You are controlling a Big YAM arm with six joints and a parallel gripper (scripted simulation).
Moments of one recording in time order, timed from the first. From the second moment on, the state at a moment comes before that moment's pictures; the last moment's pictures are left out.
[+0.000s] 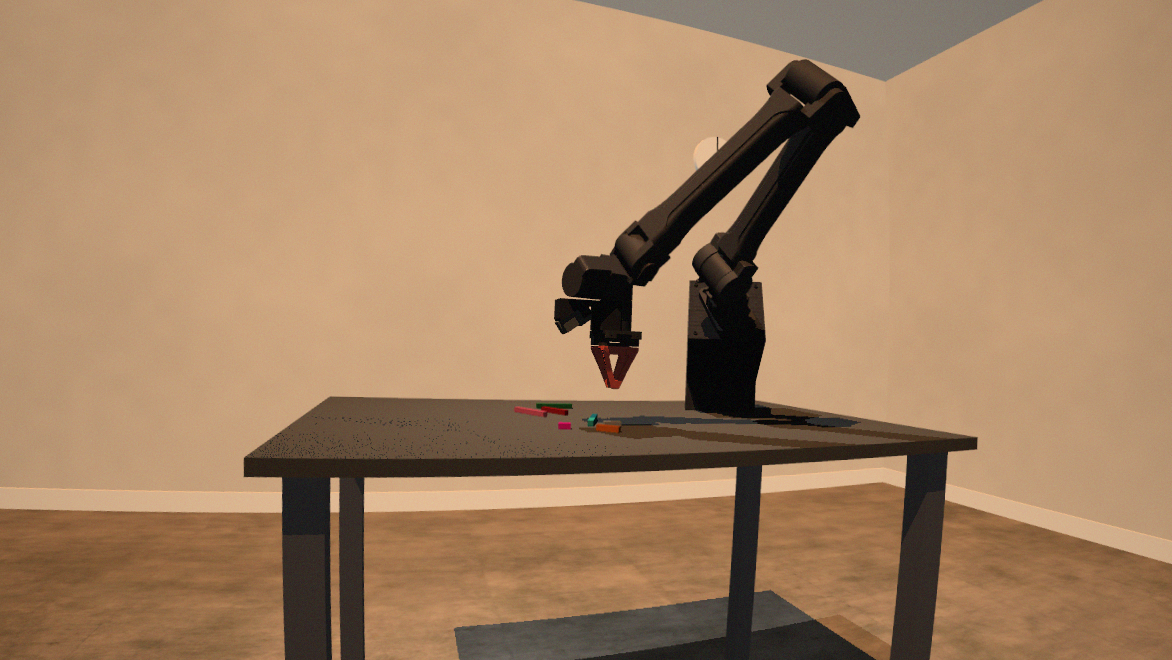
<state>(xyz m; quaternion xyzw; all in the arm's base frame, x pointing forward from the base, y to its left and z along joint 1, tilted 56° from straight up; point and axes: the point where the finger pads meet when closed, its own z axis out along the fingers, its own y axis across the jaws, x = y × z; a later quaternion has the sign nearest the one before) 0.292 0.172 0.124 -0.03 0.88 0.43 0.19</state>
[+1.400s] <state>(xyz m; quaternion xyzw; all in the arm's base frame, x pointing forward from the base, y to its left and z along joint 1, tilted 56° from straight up) 0.305 0.208 0.097 -0.03 0.88 0.43 0.19</state>
